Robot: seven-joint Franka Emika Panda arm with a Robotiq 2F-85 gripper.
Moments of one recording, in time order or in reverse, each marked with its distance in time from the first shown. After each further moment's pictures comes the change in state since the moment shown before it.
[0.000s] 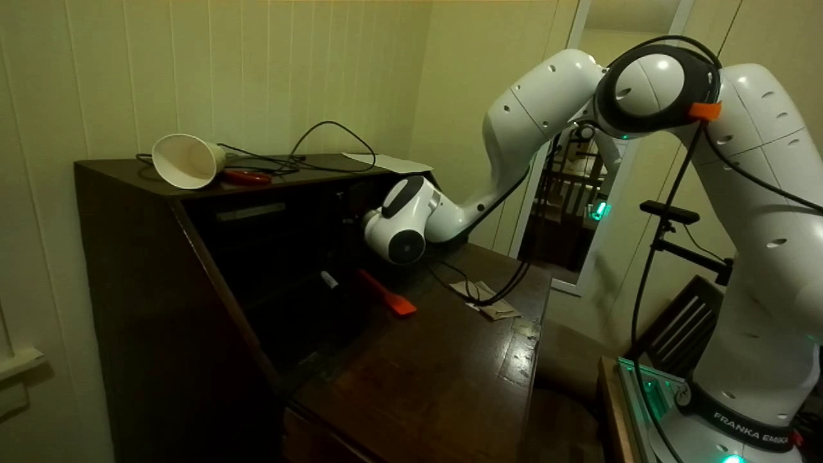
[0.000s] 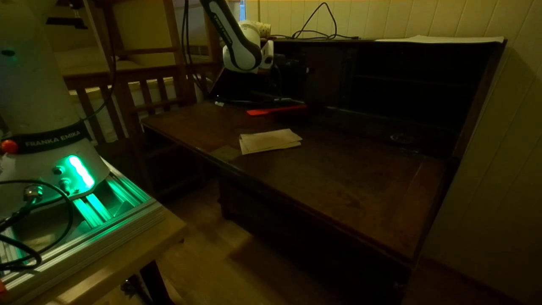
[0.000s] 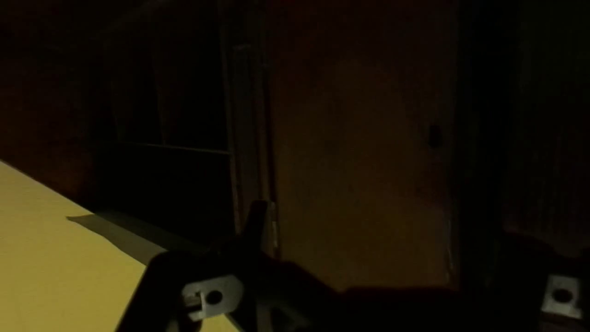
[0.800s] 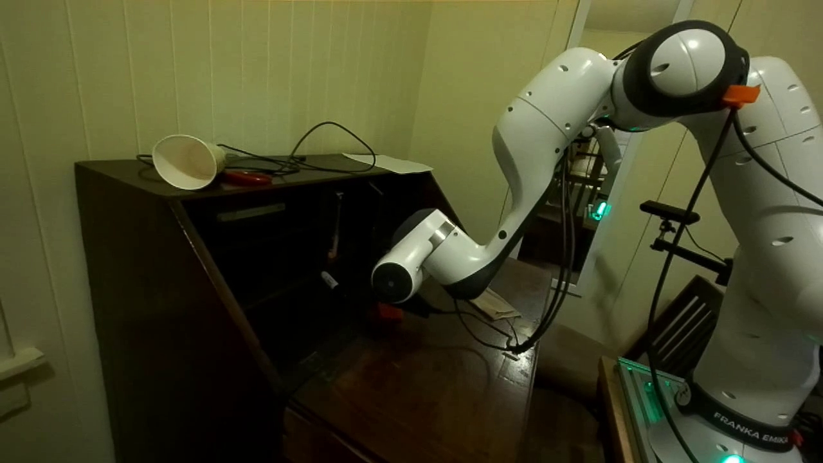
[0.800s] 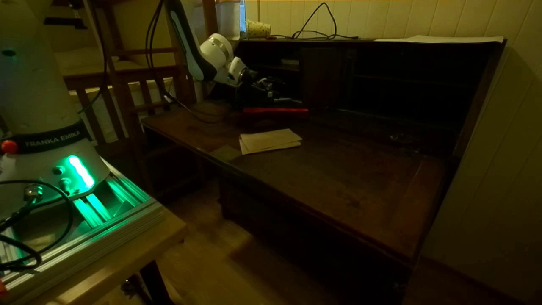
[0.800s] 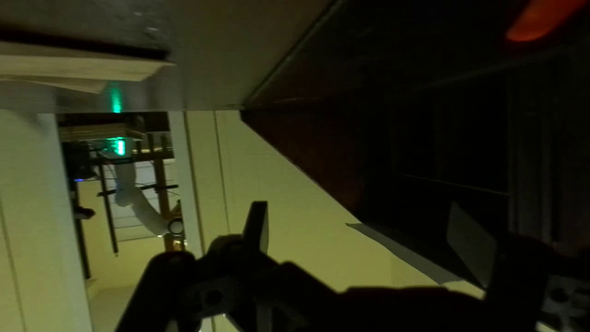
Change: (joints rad) arm 0.004 -0.063 0.155 -0.267 0.579 -0.465 0.083
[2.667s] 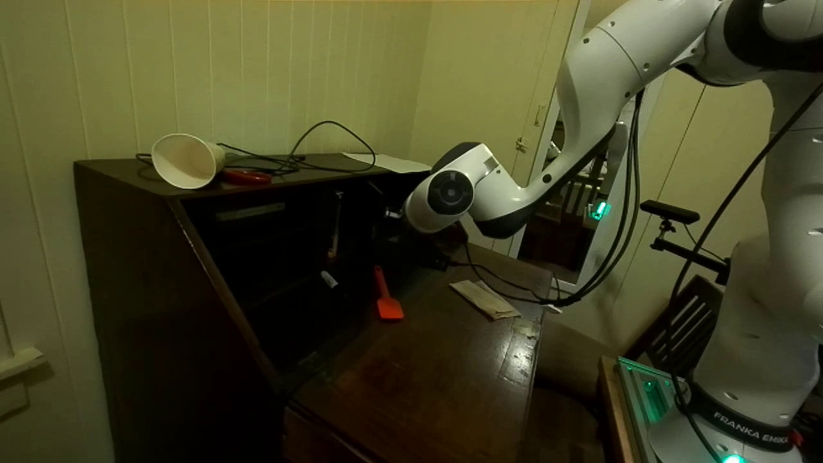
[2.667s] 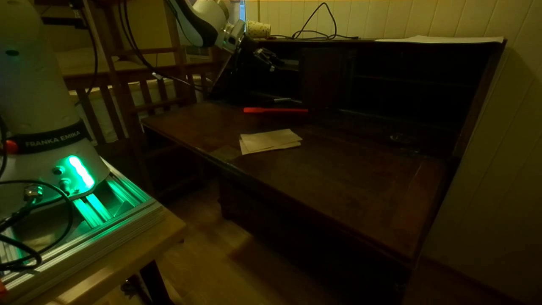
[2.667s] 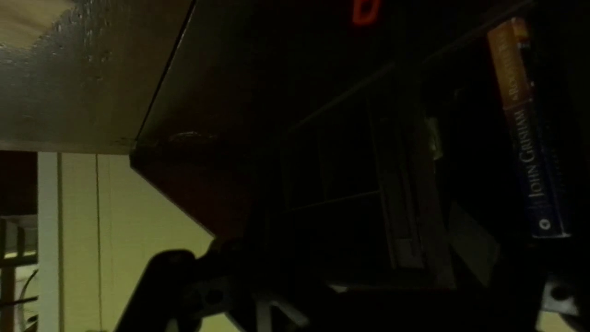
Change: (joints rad) arm 0.038 -0.349 -0.170 -0.157 -0.040 0.596 -0.221
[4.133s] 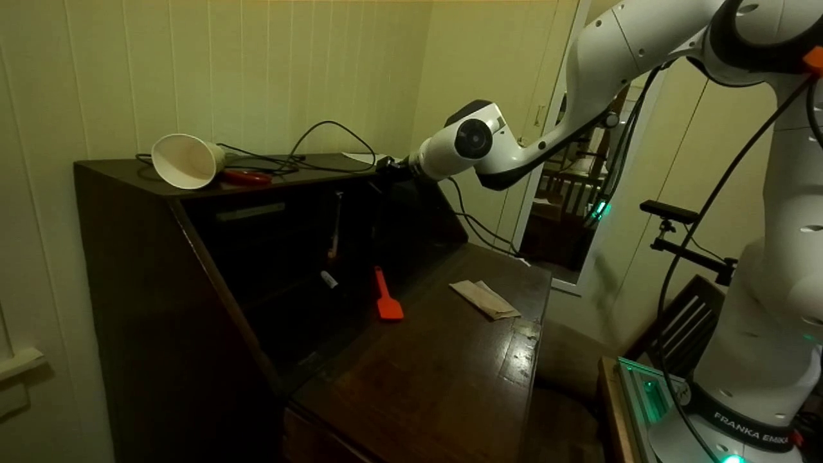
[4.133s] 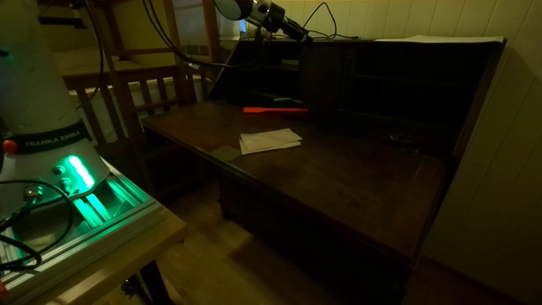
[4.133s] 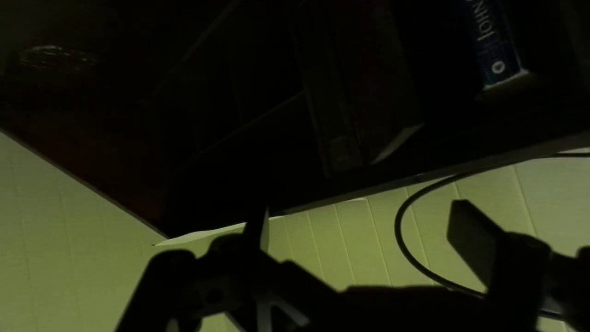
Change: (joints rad) arm -0.106 -0.018 -0.096 0.197 -0.224 0.335 -0.012
